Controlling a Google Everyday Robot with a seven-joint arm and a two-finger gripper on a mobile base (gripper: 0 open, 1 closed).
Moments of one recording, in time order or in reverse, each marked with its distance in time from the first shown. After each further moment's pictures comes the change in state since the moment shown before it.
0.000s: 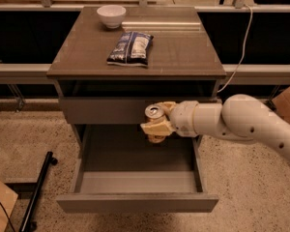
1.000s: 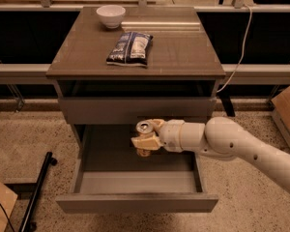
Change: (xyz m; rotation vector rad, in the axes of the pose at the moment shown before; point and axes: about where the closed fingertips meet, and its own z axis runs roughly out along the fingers) arm 0.058 0.016 0.055 -0.051 -0.061 0.104
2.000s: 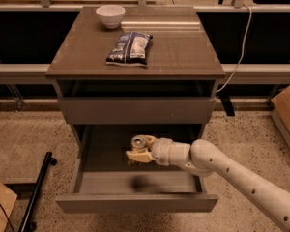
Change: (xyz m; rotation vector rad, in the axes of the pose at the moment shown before) arm 0.101 -0.019 0.082 -0.083 -0.159 0.052
